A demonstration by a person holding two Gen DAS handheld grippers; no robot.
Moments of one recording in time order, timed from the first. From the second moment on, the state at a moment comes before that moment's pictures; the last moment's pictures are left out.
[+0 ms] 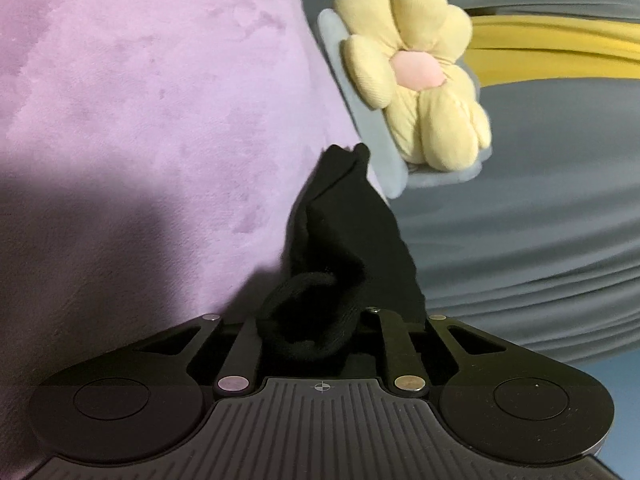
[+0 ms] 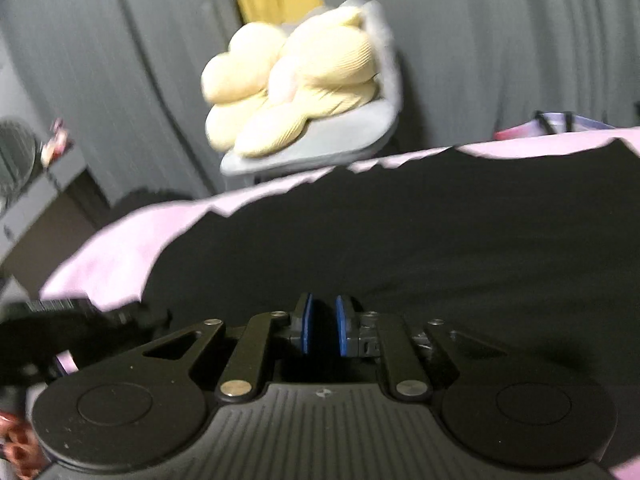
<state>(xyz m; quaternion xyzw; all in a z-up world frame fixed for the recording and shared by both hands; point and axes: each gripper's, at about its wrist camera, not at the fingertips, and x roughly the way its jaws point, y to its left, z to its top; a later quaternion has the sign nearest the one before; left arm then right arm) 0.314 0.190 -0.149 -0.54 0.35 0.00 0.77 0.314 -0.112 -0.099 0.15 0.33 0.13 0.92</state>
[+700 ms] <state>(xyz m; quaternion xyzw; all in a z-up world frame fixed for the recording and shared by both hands) 0.341 0.019 -0.054 -0.15 0.38 -0.13 0.90 0.239 -0.246 -0.104 0.27 0.30 0.02 0.91</state>
